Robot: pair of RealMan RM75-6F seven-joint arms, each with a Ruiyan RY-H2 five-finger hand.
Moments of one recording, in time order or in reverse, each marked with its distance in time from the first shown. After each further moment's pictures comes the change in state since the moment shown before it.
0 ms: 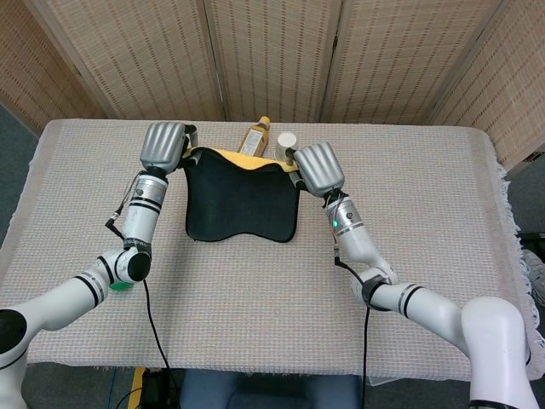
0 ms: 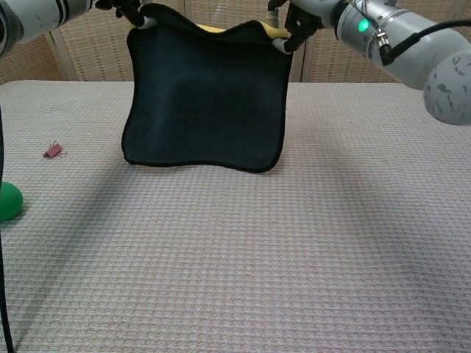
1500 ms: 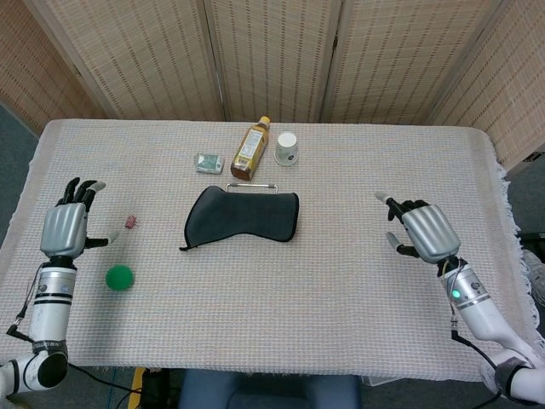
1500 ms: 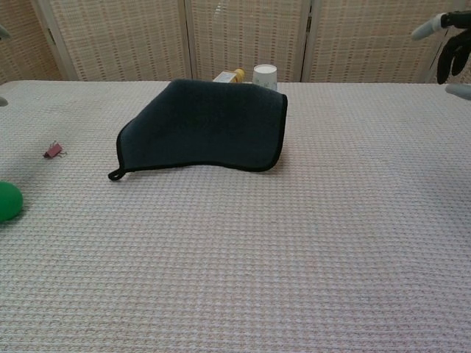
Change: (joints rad) left arm 0.541 0.339 0.278 -0.645 0.140 0.510 -0.034; right arm -0.500 0.580 -0.325 -0.595 -0.236 0.245 0.247
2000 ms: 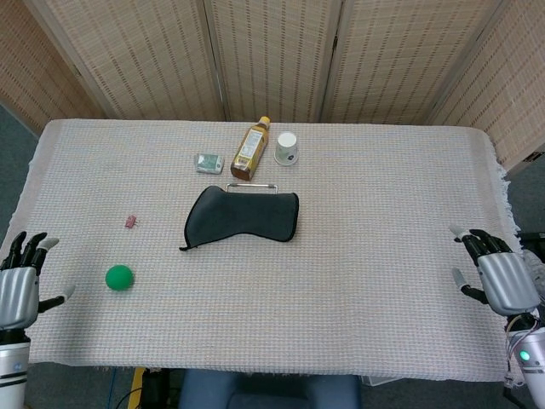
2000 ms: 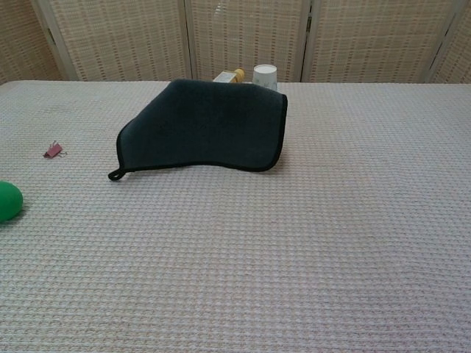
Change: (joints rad) left arm 0.318 0.037 0.193 -0.069 0.292 0.336 -0.006; right arm -0.305 0.066 -0.112 0.004 -0.089 0.307 0.067
